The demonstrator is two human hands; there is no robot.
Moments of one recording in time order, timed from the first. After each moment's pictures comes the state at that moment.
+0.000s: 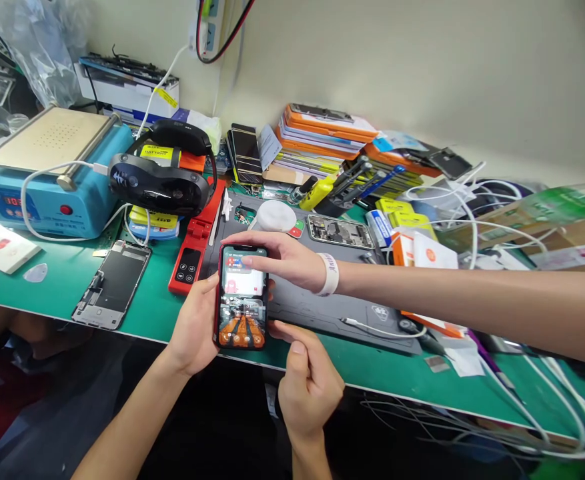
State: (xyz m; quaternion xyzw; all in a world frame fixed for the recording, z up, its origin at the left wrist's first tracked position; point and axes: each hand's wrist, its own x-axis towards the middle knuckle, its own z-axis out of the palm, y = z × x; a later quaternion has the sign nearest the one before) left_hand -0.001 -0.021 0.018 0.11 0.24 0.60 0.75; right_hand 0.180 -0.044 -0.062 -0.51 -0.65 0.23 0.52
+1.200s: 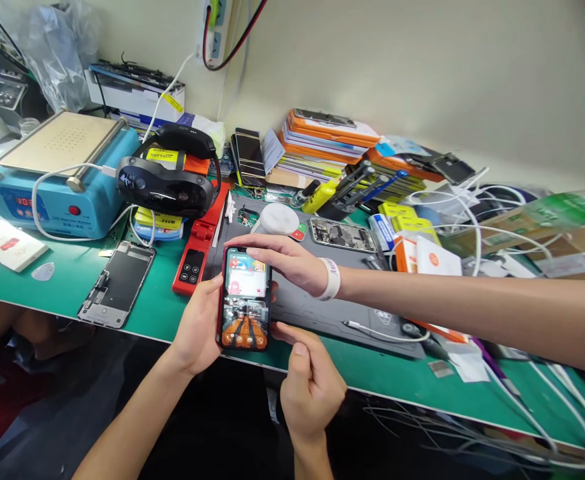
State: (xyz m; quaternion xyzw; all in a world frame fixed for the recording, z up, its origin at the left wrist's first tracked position) left_hand -0.002 -0.023 0.011 0.11 0.23 0.60 0.75; right_hand 0.177 -0.041 -0.054 -0.48 -0.67 0.17 0.54
